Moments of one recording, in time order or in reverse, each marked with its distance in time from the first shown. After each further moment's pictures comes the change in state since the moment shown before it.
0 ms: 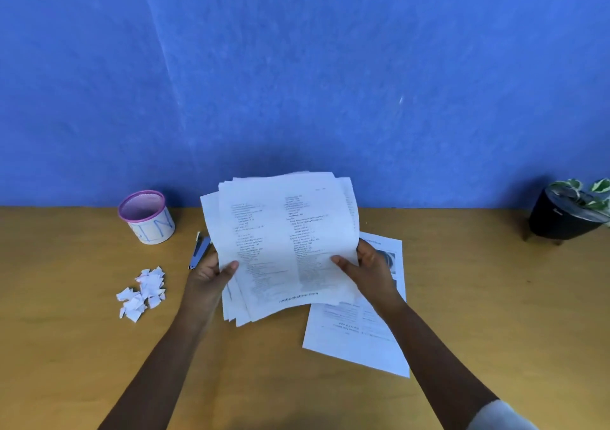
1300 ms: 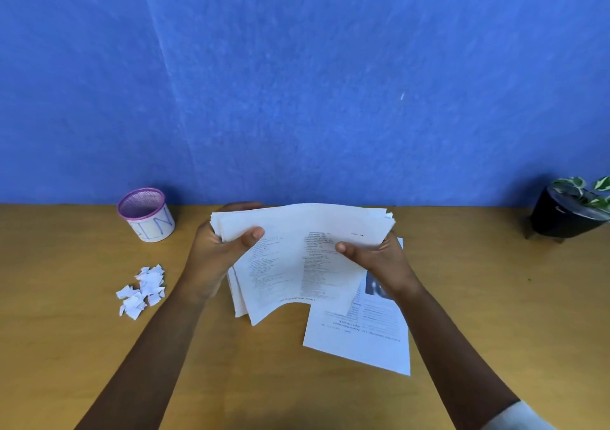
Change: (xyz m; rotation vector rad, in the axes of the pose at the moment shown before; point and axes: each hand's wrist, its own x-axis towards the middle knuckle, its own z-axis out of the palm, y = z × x) left_hand -0.001 0.082 0.029 -0.119 -0.200 0.199; right_hand -0.004 -0.046 -0.014 0.331 -0.079 -0.012
